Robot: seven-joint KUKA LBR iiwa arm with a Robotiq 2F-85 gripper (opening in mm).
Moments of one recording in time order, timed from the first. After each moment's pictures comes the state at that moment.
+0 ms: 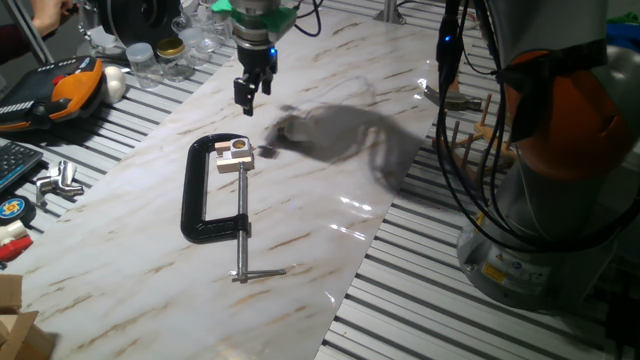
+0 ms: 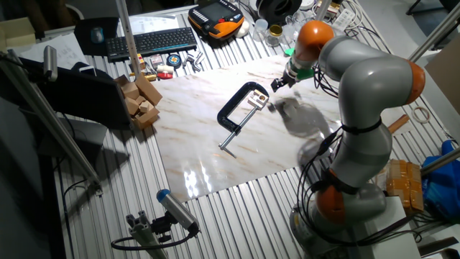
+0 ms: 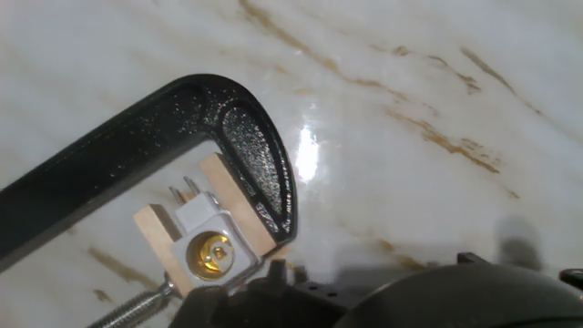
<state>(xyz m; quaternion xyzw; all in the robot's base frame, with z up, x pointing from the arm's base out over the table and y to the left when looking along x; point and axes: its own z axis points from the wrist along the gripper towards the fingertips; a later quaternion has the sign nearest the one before) 0.598 -0.076 0.112 -0.02 1.00 0.02 0.05</state>
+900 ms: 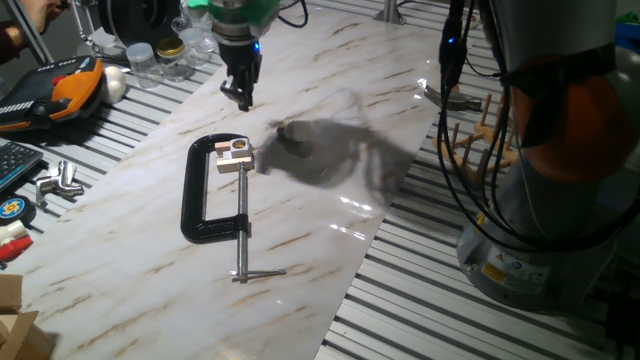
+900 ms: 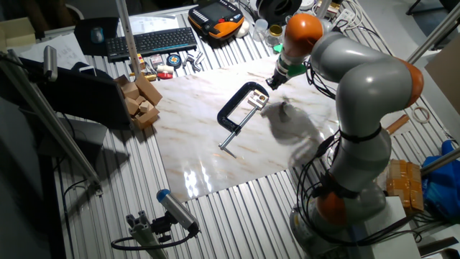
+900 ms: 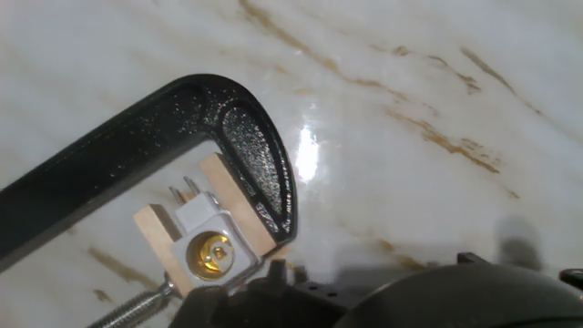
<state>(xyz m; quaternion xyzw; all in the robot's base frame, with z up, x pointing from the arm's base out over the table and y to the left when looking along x) 0.585 -0.031 0.160 -0.04 1.00 0.01 0.05</state>
